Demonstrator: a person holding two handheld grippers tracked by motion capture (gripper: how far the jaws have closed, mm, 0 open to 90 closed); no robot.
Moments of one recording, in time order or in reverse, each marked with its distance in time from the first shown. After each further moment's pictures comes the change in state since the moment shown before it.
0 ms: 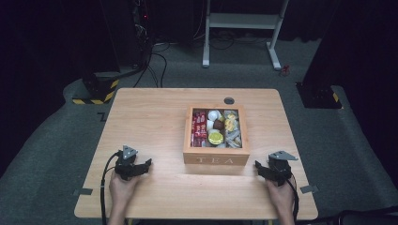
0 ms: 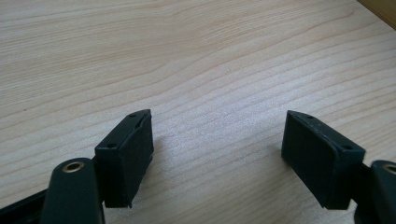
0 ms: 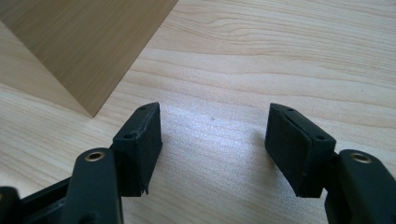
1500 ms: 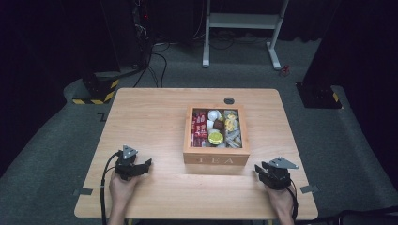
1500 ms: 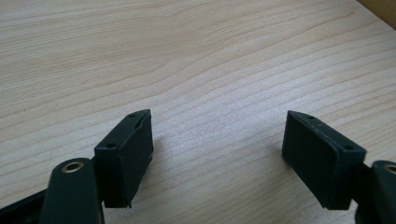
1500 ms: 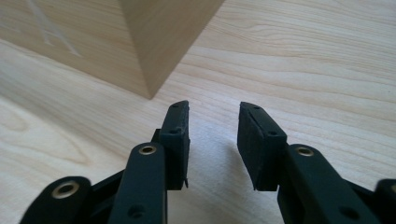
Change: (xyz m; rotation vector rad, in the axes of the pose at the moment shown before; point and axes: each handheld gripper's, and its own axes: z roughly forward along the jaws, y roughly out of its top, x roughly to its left) left arm 0.000 0.000 0.000 -0.002 0.000 0.001; right arm 0.017 -0.012 -0.020 -0.055 0.071 -0.048
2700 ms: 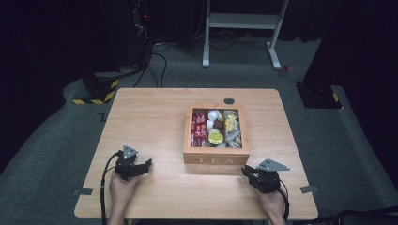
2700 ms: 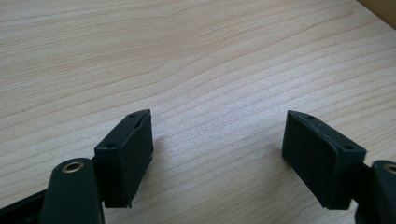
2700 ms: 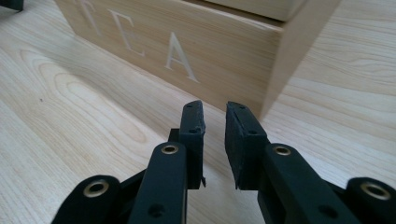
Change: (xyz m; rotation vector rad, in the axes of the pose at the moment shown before) left arm 0.000 0.000 0.000 0.003 -0.003 0.002; right arm 0.035 0.011 -0.002 -0.042 0.213 -0.056
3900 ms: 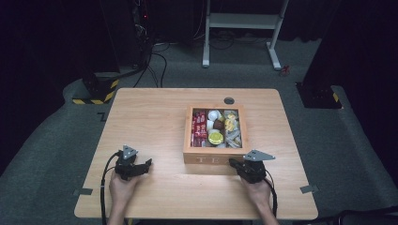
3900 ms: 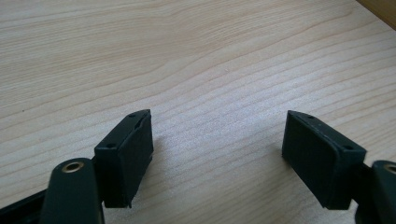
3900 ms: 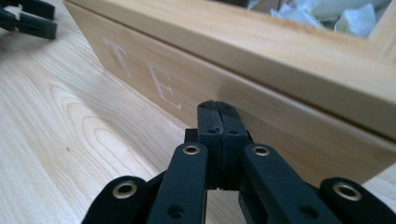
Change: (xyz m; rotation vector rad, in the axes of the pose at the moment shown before) left arm 0.000 0.000 0.000 0.000 0.000 0.005; right arm 0.015 0.032 0.031 -0.025 0.092 -0.001
